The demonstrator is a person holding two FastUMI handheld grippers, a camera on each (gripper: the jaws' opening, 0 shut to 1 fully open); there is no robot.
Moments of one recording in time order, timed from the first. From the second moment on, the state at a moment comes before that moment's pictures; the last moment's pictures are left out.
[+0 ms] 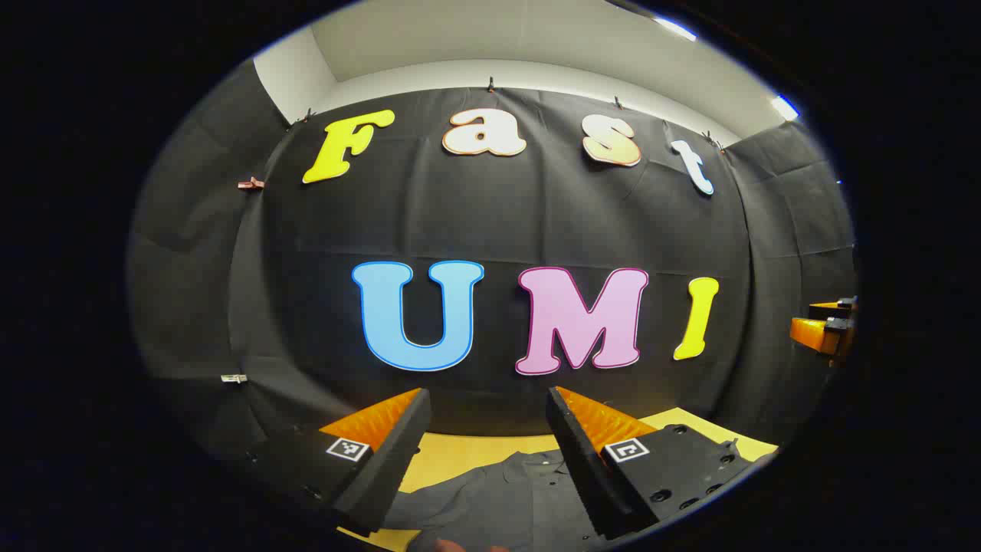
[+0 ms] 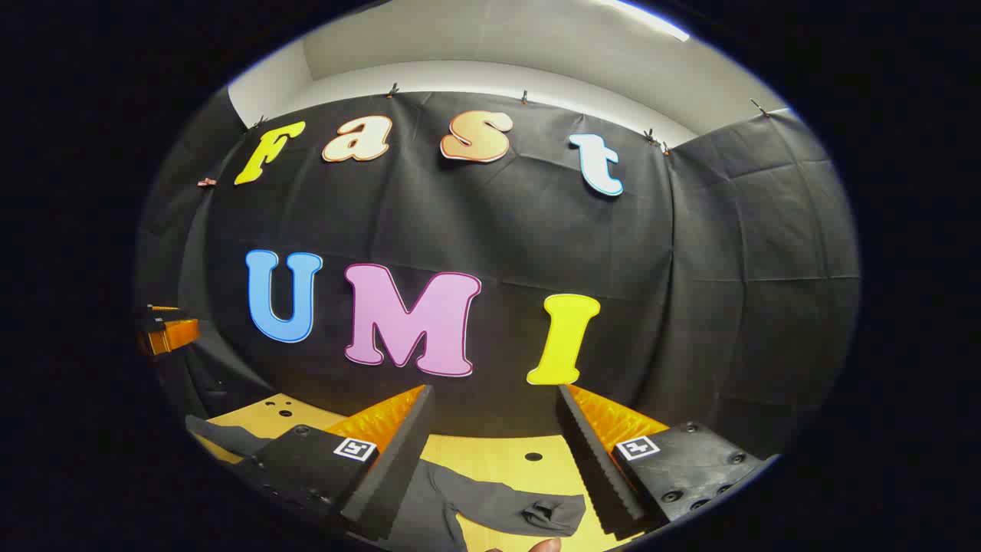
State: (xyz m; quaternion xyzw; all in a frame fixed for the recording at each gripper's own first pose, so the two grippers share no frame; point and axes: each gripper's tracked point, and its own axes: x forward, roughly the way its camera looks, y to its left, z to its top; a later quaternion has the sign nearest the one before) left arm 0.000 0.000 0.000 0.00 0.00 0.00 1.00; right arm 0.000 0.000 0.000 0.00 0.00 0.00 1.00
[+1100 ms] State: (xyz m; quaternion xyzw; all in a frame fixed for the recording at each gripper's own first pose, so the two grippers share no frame) left arm 0.015 -0.032 -0.020 0.01 0.03 -0.01 1.00; right arm 0.026 -0.031 -0.065 -0.04 0.05 0.00 1.00
